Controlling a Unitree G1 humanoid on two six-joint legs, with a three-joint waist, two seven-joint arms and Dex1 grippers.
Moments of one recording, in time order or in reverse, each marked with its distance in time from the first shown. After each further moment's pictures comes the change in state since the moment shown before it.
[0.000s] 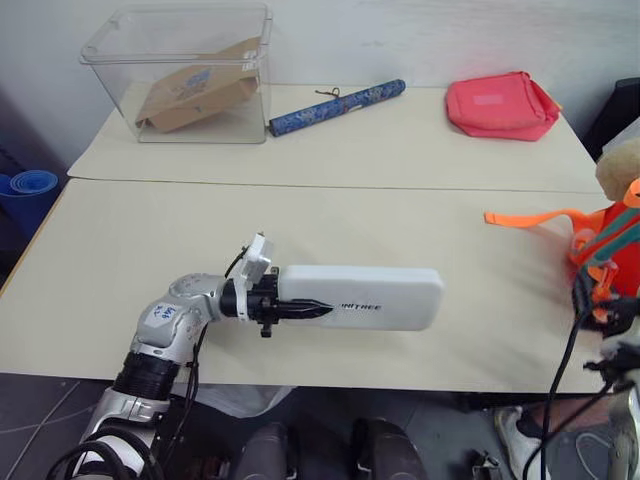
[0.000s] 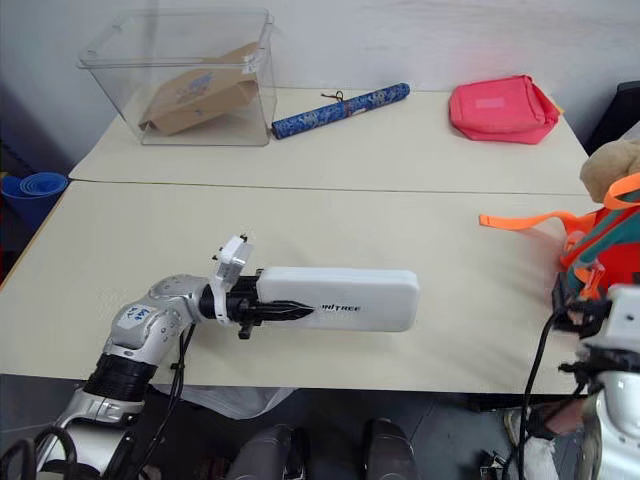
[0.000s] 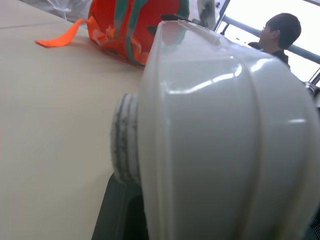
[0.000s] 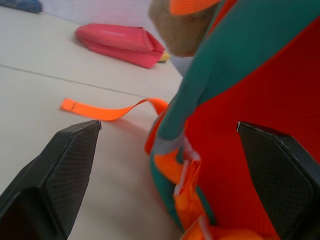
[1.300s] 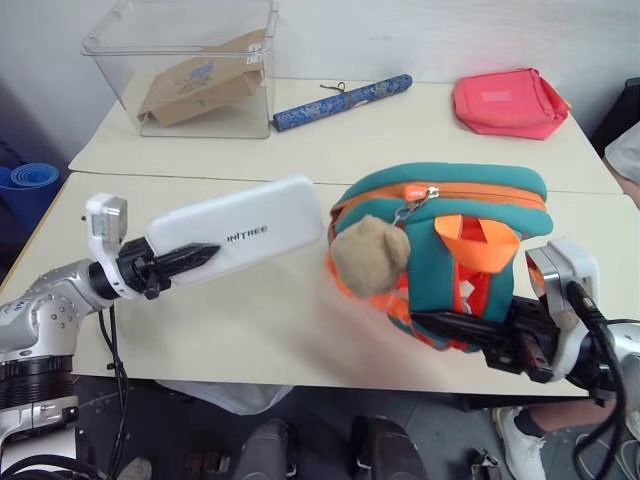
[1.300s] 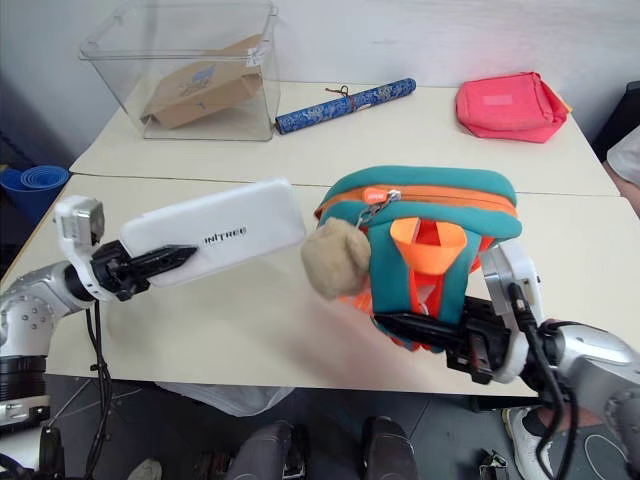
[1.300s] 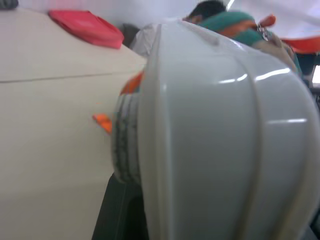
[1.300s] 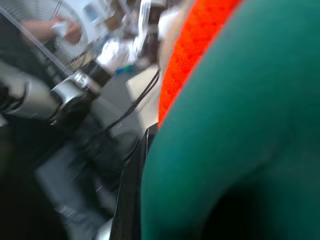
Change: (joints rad) left arm 0.039 0.263 0.478 0.067 -0.225 0.250 -0.004; right arm 0.019 -0.545 0.197 -0.412 1.295 0.657 0.632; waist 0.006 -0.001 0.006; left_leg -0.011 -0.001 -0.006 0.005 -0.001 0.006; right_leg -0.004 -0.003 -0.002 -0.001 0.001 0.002
